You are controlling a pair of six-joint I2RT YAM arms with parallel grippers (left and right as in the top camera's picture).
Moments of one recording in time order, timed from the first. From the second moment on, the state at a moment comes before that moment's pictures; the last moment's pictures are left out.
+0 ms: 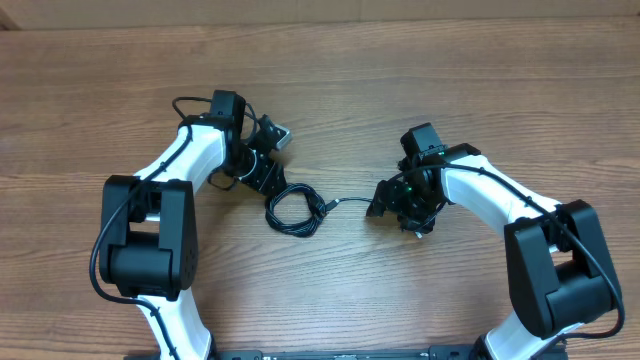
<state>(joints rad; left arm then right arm) -0.12 2.00 1.29 -0.74 0.43 0.45 0.32 1.81 1.04 -0.76 -0.38 0.57</state>
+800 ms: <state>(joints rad) -0.16 2.00 1.34 -0.86 0.46 0.61 0.32 1.81 1.04 -0.76 -0.38 0.54</state>
